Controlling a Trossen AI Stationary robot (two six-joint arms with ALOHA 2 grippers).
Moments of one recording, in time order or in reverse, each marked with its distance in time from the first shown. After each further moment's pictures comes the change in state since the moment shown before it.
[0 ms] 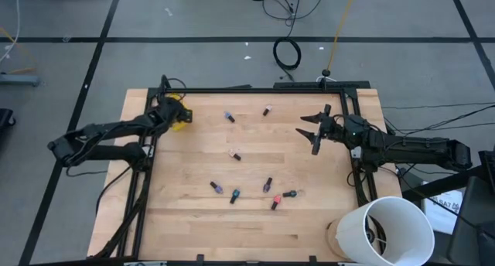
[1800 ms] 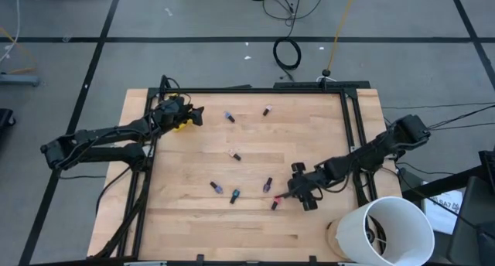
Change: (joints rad) left arm -0.156 -0.125 0.000 0.247 0.283 -0.049; right arm 0.652 0.829 0.335 -0.441 -0.030 0.275
